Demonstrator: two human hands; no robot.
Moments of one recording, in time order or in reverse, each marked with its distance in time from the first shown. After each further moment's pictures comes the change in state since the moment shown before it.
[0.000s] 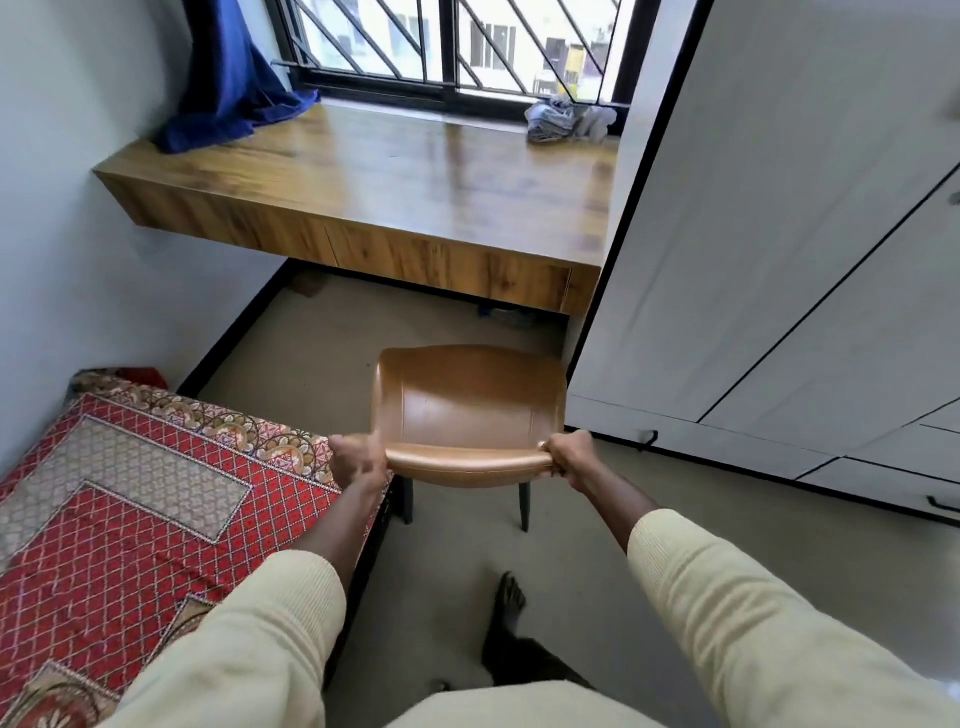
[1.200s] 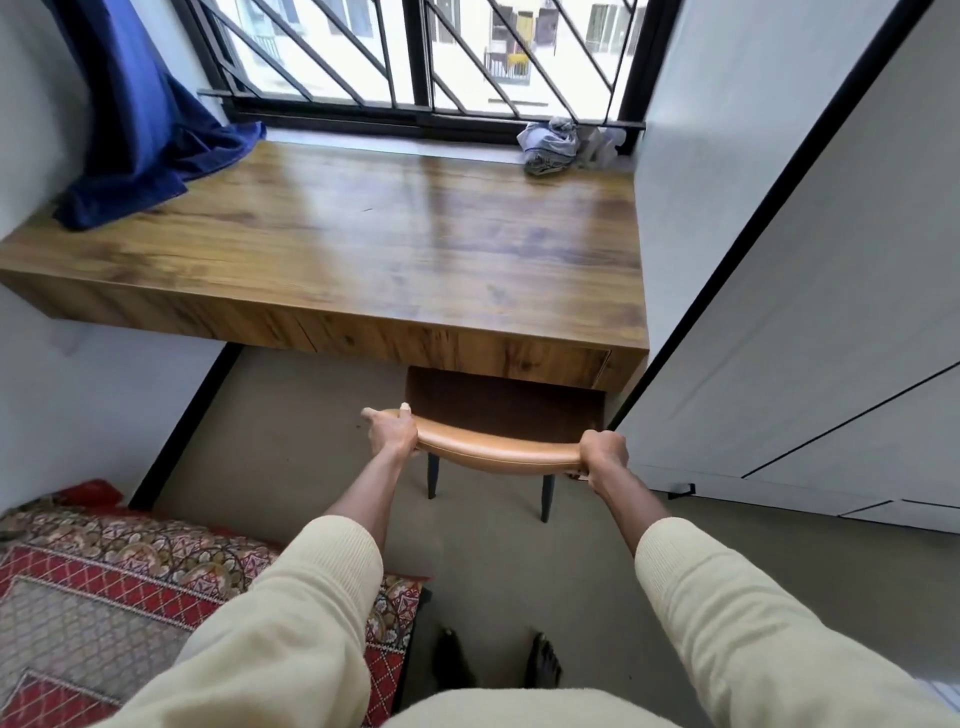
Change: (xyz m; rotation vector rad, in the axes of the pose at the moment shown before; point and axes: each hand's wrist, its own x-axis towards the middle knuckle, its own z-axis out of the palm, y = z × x) left_hand 0.200 0.238 0.131 0.138 -0.298 0.068; right_hand 0.175 -0.198 0.069 0.153 0.366 0.154
